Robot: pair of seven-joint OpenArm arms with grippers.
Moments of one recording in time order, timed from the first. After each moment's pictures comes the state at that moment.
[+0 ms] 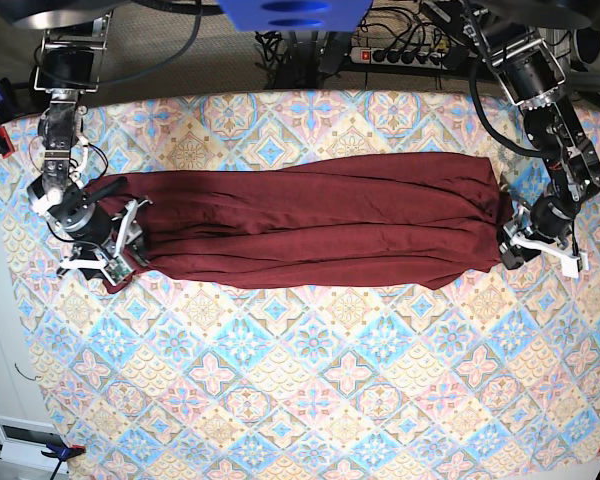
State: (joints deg) left arm -3.1 -17.1 -32.2 81.3 -37.6 -12.2 52.9; right arm -0.4 24.1 8.6 91.8 -1.0 41.4 -28.6
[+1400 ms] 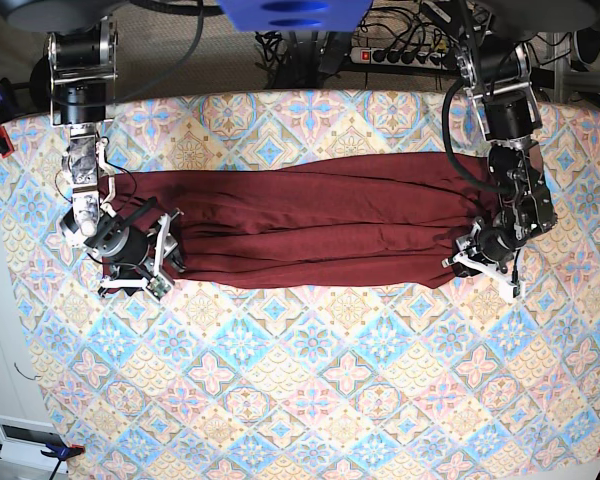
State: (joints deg) left arm -12.8 -14.3 -17.4 63.7 -29.2 -12.8 46.9; right arm 9.3 22.5 -2.1 81.0 -1.0 41.4 -30.6
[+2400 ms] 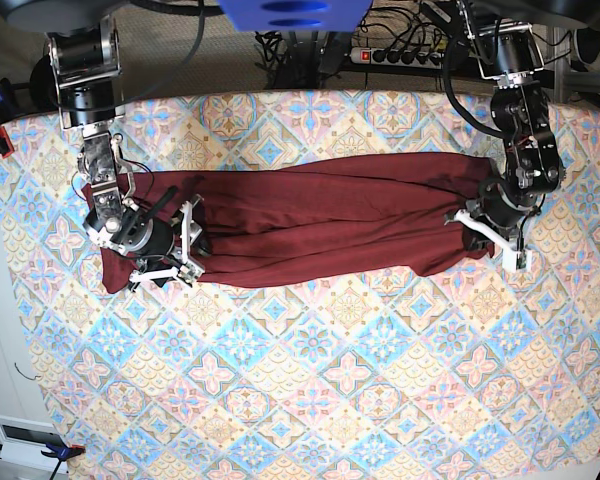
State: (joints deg) left arm 3.8 -14.5 -20.0 89.8 -28.5 -12.6 49.1; right arm 9.5 22.5 -10.4 80.7 -1.1 41.4 -30.3
